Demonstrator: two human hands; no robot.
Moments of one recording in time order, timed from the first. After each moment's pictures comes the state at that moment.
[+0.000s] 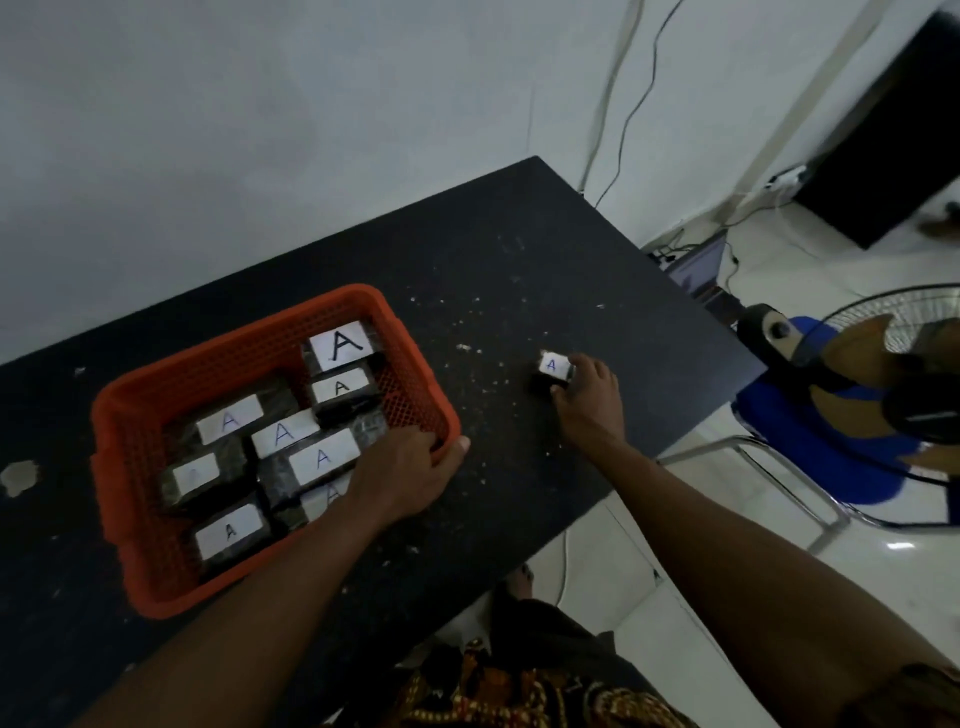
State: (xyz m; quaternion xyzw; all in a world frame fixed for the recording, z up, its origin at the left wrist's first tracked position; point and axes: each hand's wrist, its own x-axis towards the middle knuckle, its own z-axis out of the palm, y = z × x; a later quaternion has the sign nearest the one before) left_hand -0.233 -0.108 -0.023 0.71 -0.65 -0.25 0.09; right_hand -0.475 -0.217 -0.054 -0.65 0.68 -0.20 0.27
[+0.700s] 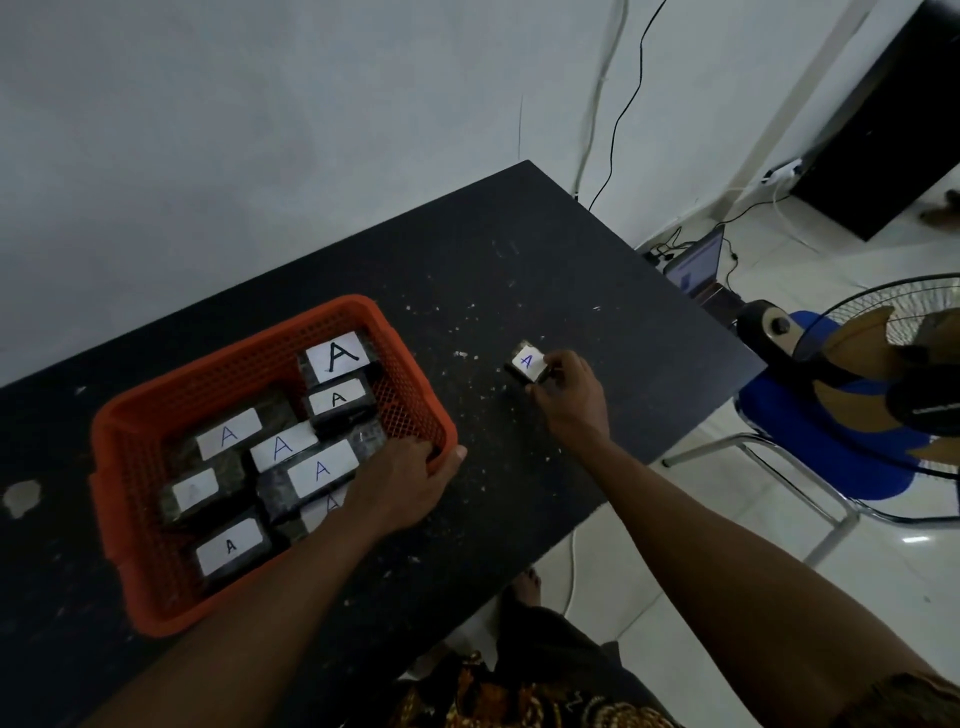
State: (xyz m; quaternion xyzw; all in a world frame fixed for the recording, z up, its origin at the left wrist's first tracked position) left_hand -0.231 -0.106 -0.028 0.69 -0.66 -0.28 0.12; right_hand -0.456 -0.218 -0.049 -0.65 0.62 -0.29 0.32
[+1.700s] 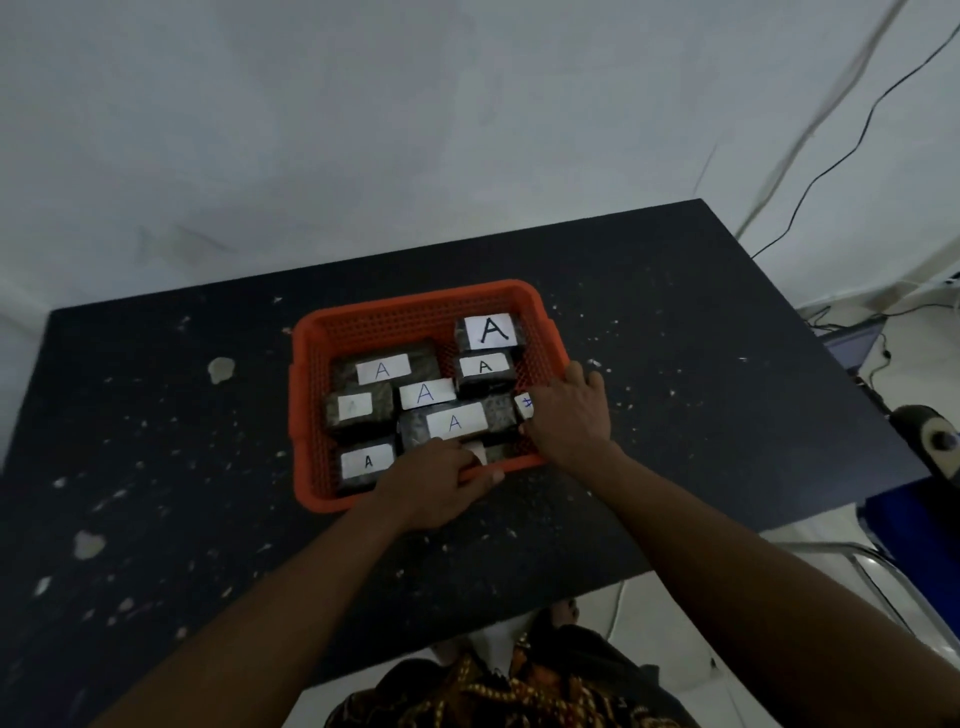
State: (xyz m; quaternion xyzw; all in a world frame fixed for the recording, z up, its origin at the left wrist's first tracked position) left_hand -0.152 -0.025 -0.020 0.71 -0.66 -0.23 0.11; right_hand -0.299 -0.161 0.010 -0.89 0.44 0.06 0.00
